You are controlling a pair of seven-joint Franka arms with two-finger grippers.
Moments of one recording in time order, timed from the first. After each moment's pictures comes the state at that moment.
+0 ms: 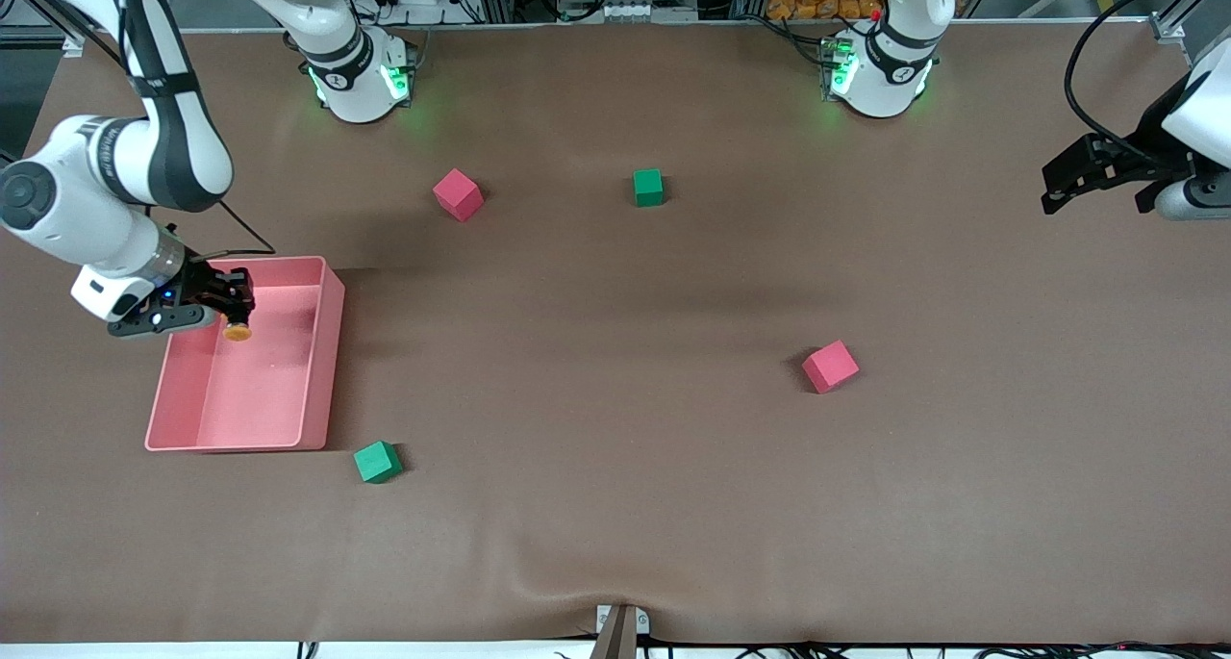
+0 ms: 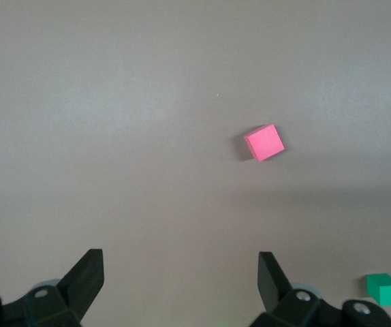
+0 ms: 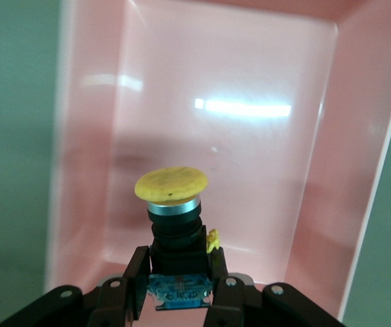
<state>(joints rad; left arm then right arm) 0.13 -0.02 -0.23 -1.52 0.03 1.53 -0.09 -0.06 0.10 -0.05 -2.18 0.00 2.25 -0.33</state>
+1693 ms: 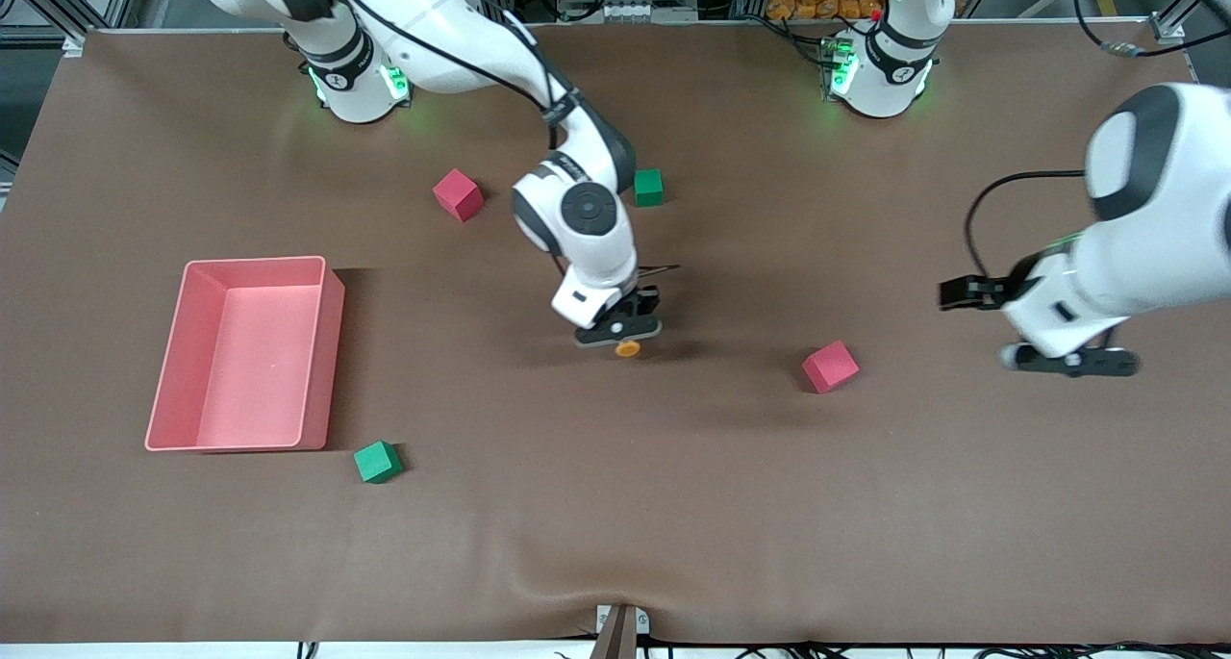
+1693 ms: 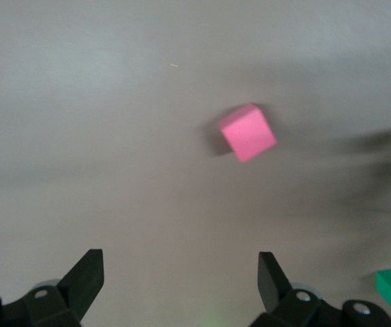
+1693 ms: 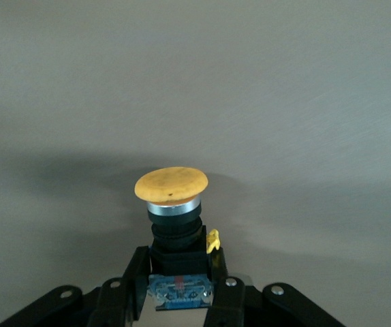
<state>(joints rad) 0.03 0.31 -0.23 -1.53 0.03 1.63 -0.10 0.84 0.81 -0.03 -1.47 0.06 2.41 0.66</state>
